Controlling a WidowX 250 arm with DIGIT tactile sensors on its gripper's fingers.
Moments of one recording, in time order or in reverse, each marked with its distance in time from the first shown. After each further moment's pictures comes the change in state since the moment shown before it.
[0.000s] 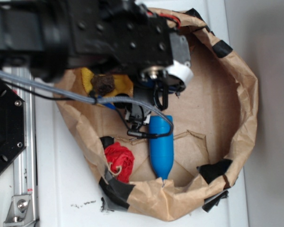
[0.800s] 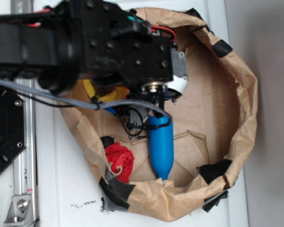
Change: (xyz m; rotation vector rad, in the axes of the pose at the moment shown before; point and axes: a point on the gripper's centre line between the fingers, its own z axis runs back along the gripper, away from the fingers) arm -0.008 -0.007 0.006 0.001 0.026 0.043
